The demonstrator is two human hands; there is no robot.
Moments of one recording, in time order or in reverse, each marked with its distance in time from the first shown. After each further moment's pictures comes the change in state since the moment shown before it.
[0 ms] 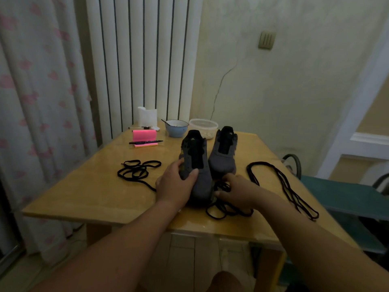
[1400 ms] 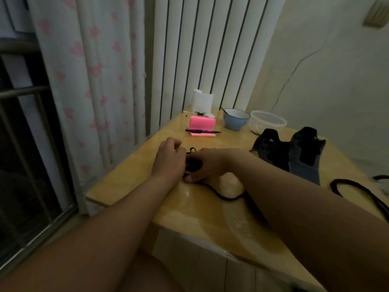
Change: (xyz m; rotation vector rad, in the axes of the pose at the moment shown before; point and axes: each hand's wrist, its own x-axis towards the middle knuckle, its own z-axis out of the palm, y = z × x) left_hand 0.092 -0.112 -0.130 -0.054 0.173 -0.200; right_hand 0.165 -0.238 0.015 -0.228 -0.328 -0.431
